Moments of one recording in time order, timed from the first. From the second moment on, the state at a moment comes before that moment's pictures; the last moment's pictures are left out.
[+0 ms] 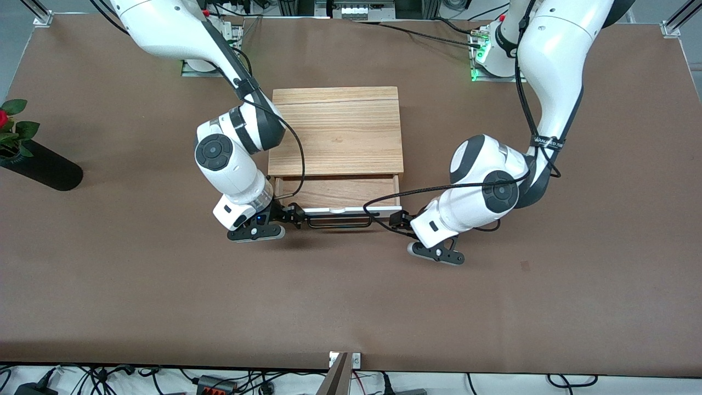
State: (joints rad) left arm -0.23 0.71 -0.27 -1.38 -0.16 2.18 -0.18; right arm 0.43 0.58 0.05 -1.63 0.05 2.41 0.36
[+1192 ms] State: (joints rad) left arm -0.26 0.73 -0.27 -1.39 -0.29 1.89 -0.18; right arm 0.43 0.56 0.04 -1.62 0.05 2.02 0.36
